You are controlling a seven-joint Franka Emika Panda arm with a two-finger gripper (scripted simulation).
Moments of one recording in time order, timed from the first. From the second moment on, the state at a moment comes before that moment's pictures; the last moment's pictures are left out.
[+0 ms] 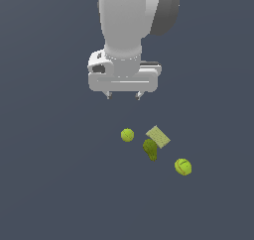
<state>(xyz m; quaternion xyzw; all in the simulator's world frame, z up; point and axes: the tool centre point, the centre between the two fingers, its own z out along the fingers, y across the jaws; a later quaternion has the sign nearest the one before) -0.011 -0.011 0.300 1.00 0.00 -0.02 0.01</state>
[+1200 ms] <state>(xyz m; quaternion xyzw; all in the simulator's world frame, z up) 0.011 0.014 0.298 1.00 0.02 -0.02 0.01</state>
